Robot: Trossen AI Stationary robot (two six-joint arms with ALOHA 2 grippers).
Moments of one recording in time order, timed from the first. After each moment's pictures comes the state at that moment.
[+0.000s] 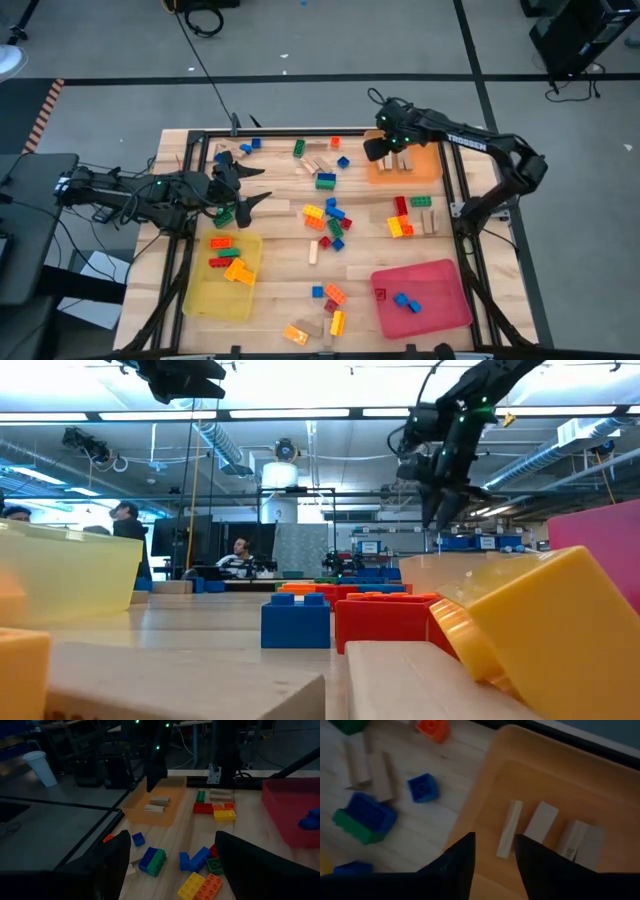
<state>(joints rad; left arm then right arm) -0.13 0.79 0.76 -0.23 -0.51 0.00 -0.68 1.52 1.16 -0.77 0.04 0.48</state>
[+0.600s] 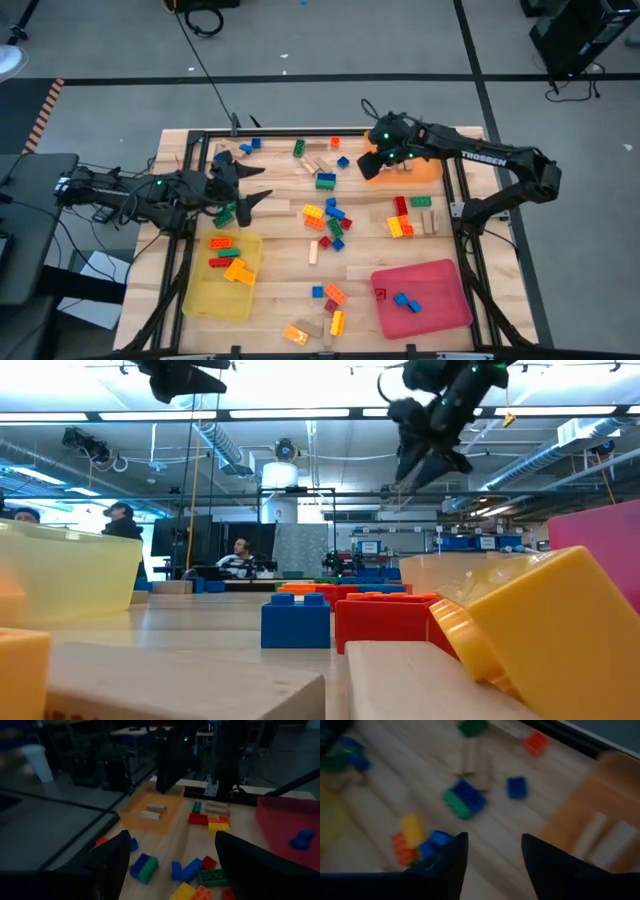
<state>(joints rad) -0.13 0.79 0.76 -0.18 -0.51 -0.06 -0.43 1.38 1.16 -0.68 0.00 0.50</state>
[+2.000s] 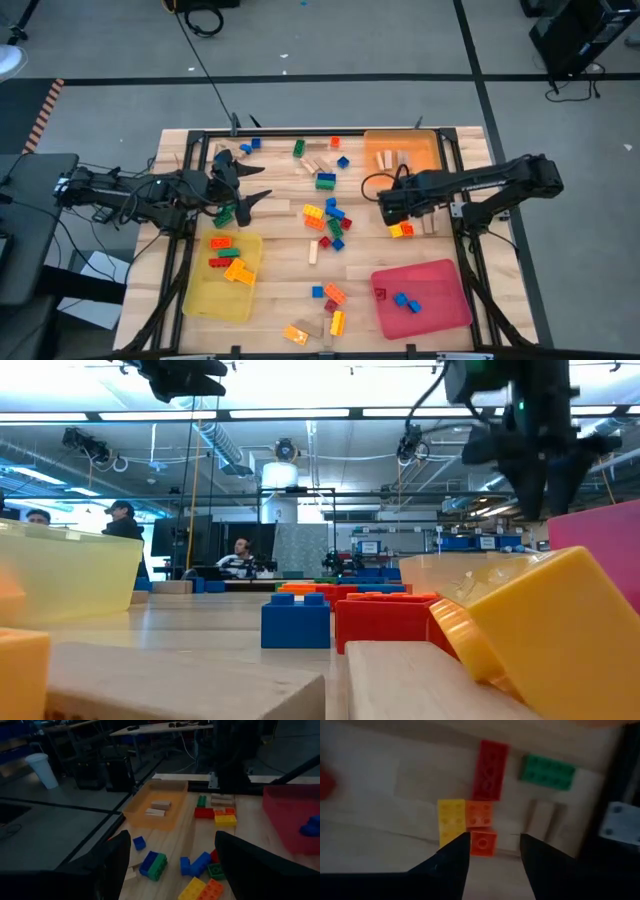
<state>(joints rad) -0.12 0.79 0.76 -0.21 -0.50 0.00 0.02 1.38 1.00 -1.25 0.13 1.36</state>
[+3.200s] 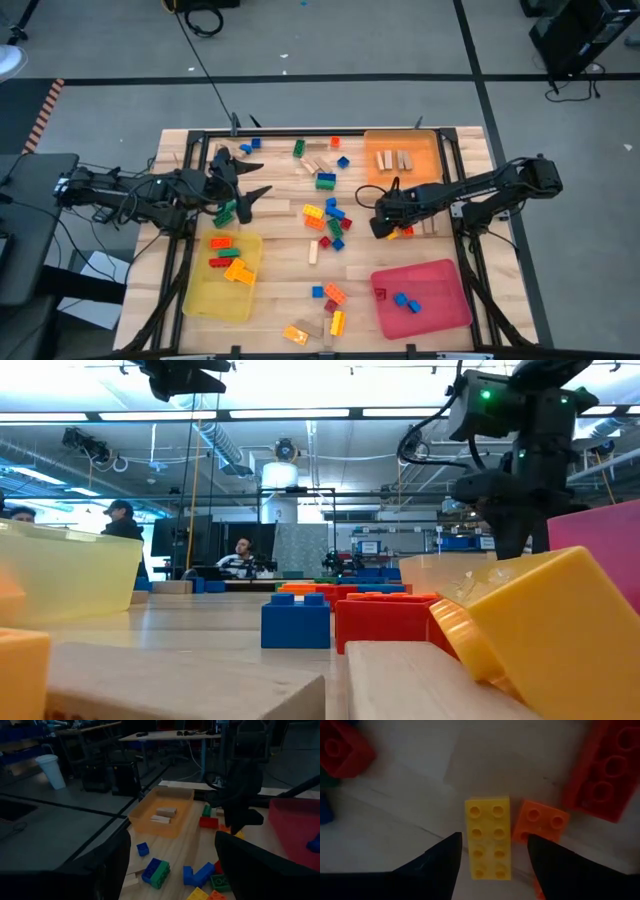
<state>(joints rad) -0.12 0.79 0.76 -0.17 -0.54 -0.03 0.02 1.39 0.72 -0.71 0.06 1.23</state>
